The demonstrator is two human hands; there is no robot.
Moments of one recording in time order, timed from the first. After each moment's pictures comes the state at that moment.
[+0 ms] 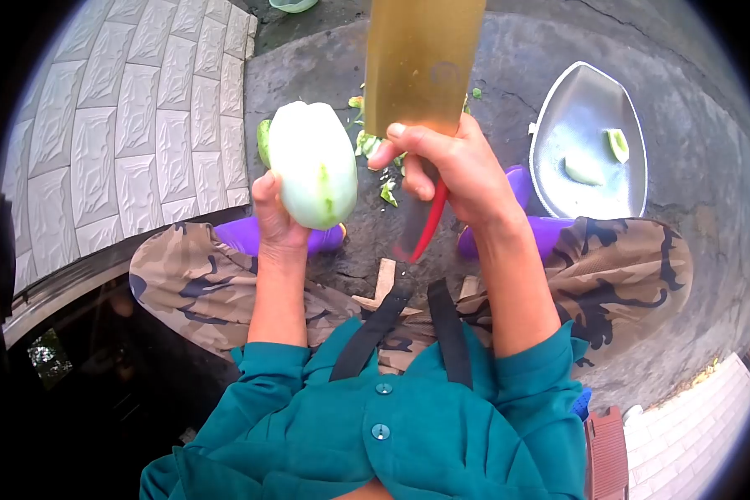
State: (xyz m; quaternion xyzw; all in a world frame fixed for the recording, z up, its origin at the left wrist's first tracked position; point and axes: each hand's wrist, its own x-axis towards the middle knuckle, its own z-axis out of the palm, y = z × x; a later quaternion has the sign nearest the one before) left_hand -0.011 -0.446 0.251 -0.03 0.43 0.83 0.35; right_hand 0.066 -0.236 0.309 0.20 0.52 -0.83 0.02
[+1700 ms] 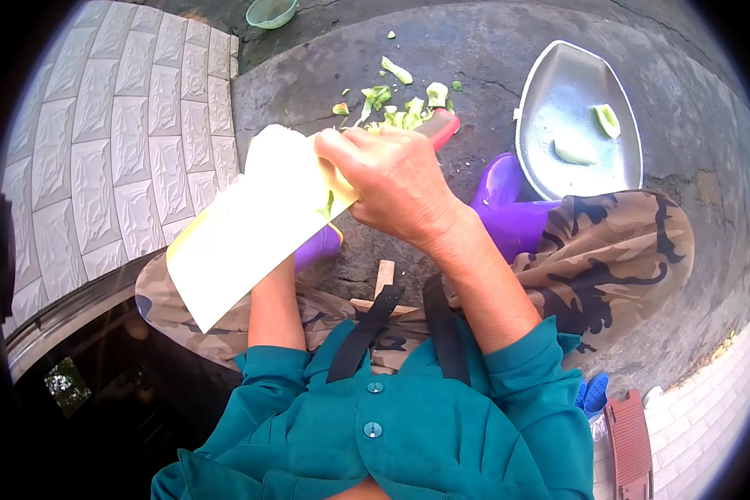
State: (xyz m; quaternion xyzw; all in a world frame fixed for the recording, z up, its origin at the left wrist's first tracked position) left_hand -0.026 -0.470 0.243 -0.02 0.28 0.85 0.44; right_hand 0.069 -0.254 0.301 -0.01 0.91 -0.36 -0.19
